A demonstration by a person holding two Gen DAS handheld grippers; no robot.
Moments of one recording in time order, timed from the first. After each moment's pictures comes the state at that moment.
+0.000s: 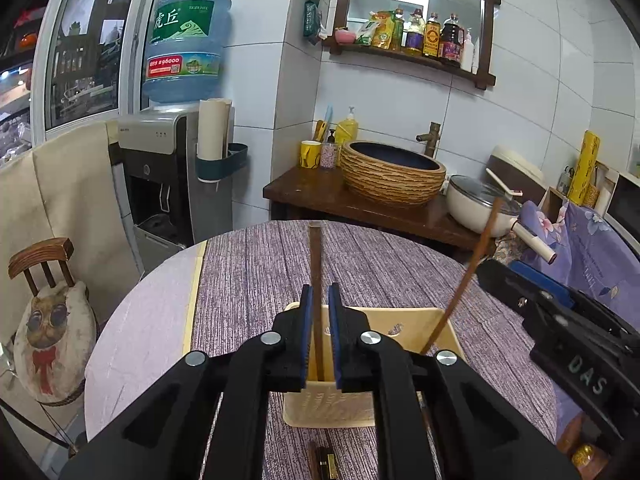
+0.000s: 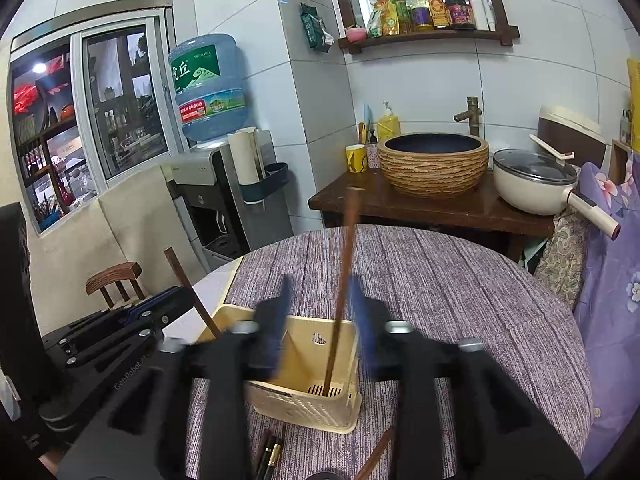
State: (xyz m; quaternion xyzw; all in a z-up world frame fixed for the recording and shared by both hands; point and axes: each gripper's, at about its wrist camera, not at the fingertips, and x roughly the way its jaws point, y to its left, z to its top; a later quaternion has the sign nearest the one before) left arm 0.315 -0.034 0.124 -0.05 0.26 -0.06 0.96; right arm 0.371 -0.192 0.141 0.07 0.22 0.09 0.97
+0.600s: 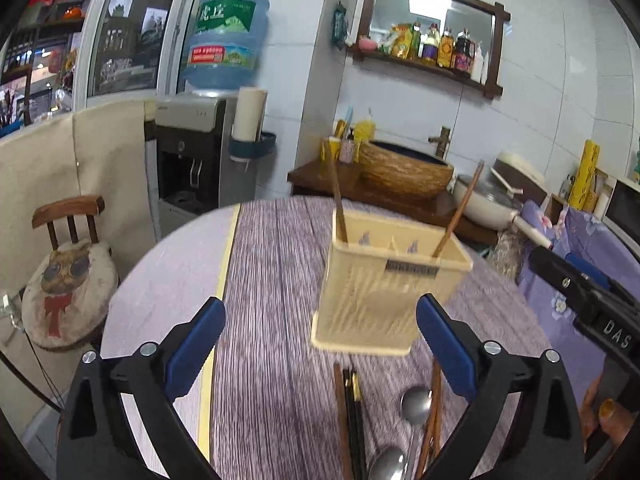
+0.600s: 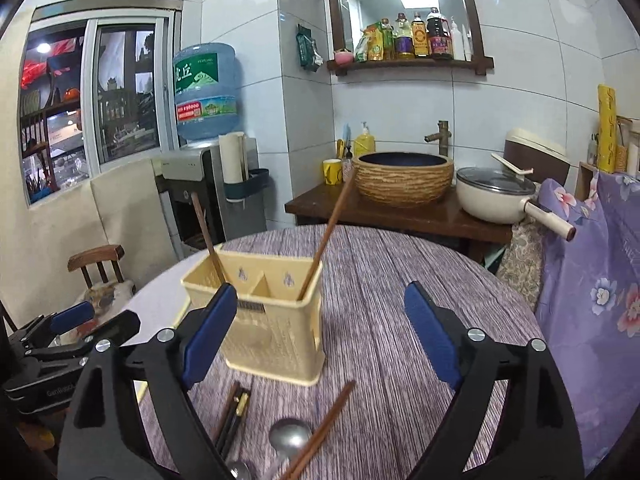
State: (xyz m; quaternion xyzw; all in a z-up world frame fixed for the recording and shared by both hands) left arm 0.230 -0.007 0.070 -0.07 0.26 -0.04 0.96; right arm 0.278 -0.201 0.102 0.02 0.20 0.05 0.98
